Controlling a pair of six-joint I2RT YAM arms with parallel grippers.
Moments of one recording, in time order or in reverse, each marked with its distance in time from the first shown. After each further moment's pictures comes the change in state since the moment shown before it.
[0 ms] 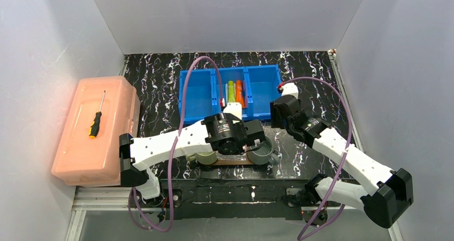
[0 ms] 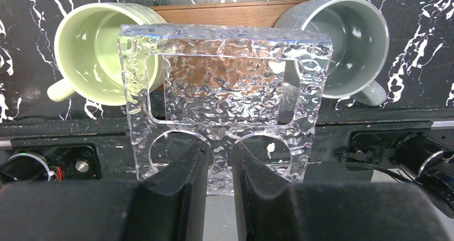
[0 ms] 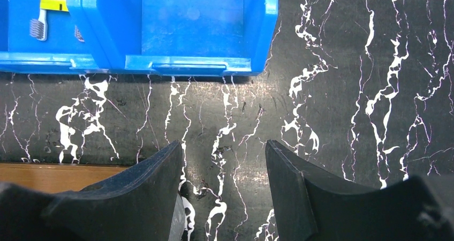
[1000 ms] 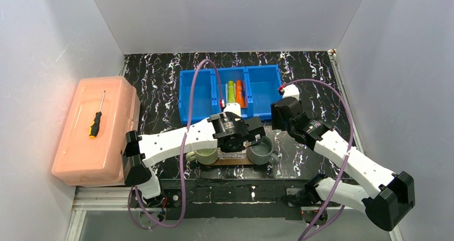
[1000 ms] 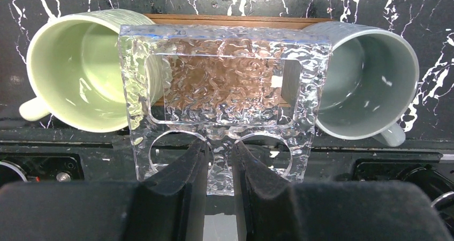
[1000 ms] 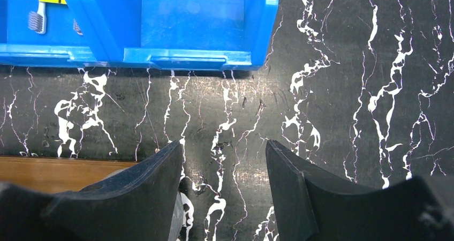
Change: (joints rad) left arm 0.071 0.021 -0.111 0.126 0.024 0.001; right arm -0.002 -0.029 -0.028 0.000 -0.012 0.000
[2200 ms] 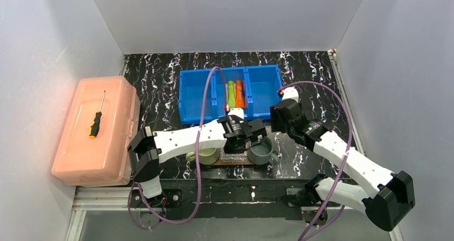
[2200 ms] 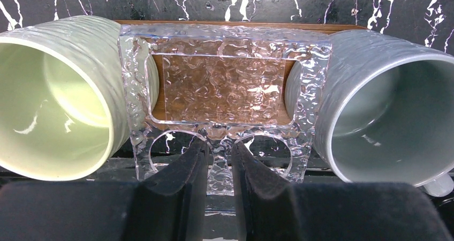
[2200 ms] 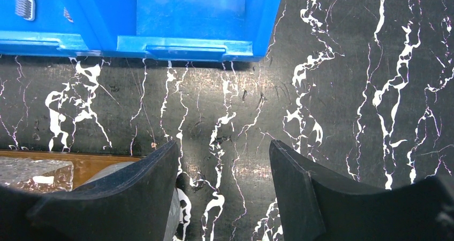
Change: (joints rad) left arm 0.049 0.076 -0.127 0.170 0.050 0.049; right arm 0.000 -0.003 -0.033 0.007 -0.011 0.000
